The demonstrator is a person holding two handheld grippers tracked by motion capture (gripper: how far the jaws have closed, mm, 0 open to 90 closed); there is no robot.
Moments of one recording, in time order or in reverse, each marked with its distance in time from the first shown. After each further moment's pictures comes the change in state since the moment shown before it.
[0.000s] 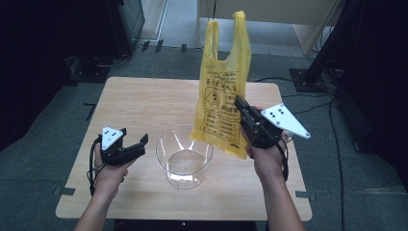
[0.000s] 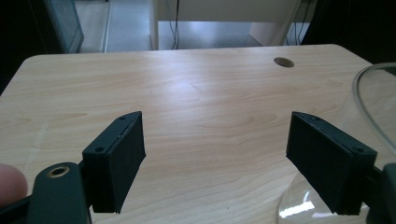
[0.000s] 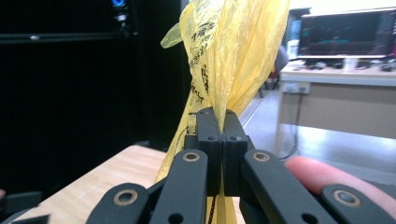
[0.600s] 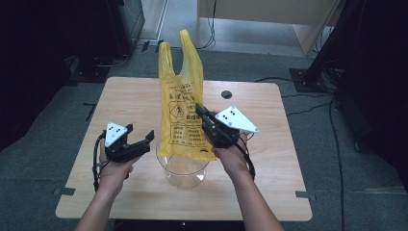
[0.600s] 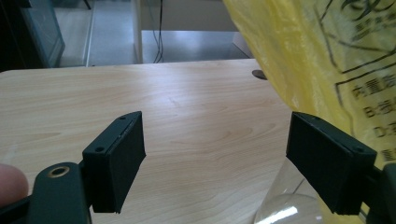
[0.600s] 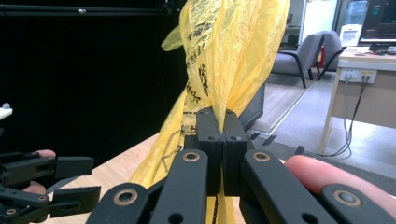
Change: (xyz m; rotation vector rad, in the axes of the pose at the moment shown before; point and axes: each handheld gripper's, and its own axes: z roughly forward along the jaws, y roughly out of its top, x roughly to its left) left arm -0.011 0.012 0.003 -0.024 -0.069 -0.003; right arm 0.045 -0.046 0.057 0.058 0.156 -0.021
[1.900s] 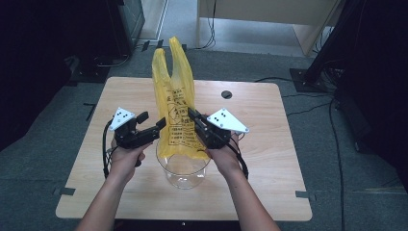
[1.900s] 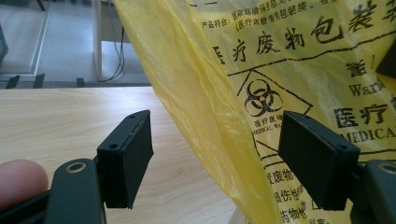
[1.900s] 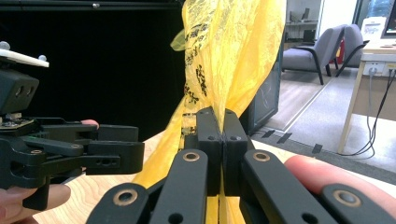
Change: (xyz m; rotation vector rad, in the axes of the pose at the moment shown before) left arm -0.013 0.032 0.023 -0.051 -0.150 -0.075; right arm 0.003 -0.018 0.017 0.011 0.054 0.013
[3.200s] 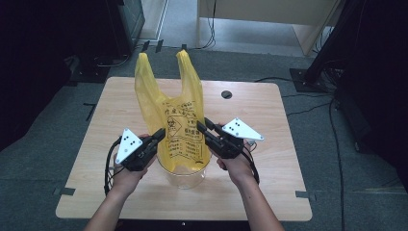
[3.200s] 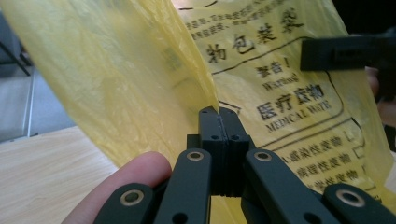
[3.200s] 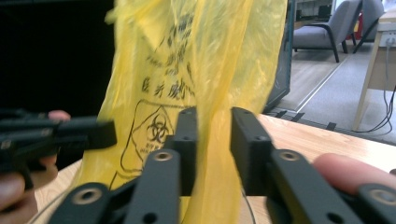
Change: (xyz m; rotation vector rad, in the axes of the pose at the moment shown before) left arm -0.033 -0.036 -0.027 -0.116 -0.082 0.252; right arm -0.020 -0.019 -0.032 0.061 0.040 0.067
